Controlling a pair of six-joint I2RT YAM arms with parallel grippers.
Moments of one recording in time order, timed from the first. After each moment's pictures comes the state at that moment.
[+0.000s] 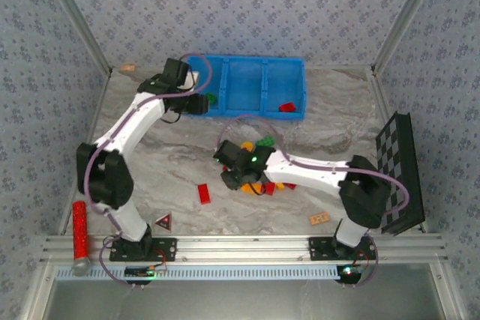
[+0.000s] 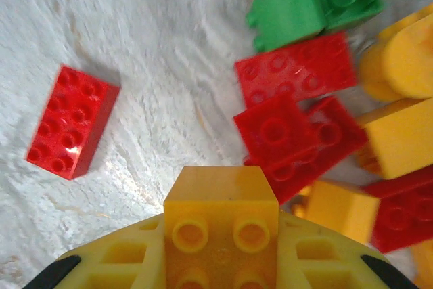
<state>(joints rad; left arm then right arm) -0.35 1.68 1.53 -0.82 0.10 -0.22 1.05 1.65 1.22 -0.67 0.12 0.38</state>
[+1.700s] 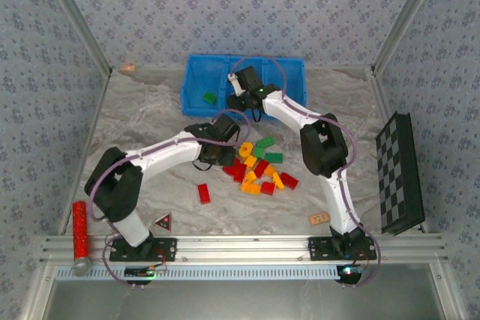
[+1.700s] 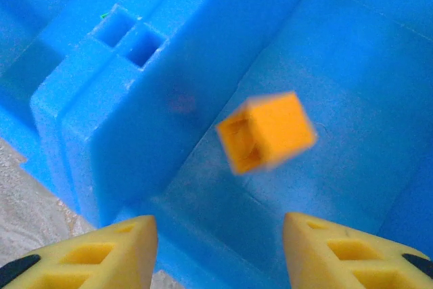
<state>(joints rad) -0.78 1.68 1.17 -0.72 -0.14 -0.56 0.57 2.24 1.89 -0.47 0.00 0.01</state>
